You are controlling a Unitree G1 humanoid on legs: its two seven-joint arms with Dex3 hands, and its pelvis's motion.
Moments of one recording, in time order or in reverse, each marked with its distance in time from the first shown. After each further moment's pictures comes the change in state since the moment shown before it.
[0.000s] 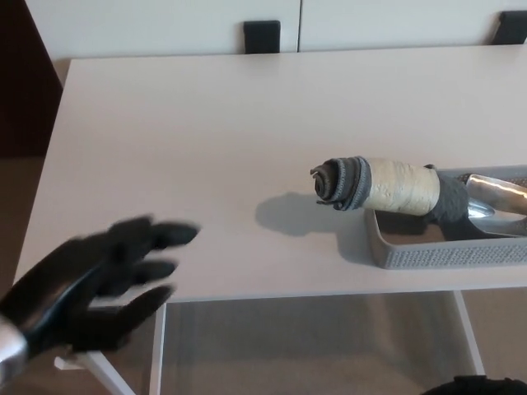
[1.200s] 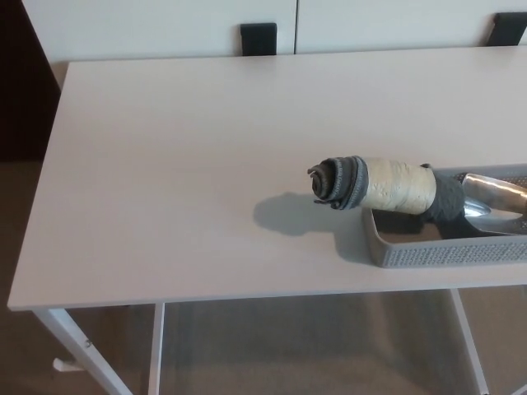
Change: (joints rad) left_arm 0.110 0.095 -0.073 0.817 -0.091 -0.178 -0.069; right_arm 0.060 0.038 -0.073 0.062 0.011 -0.015 -0.034
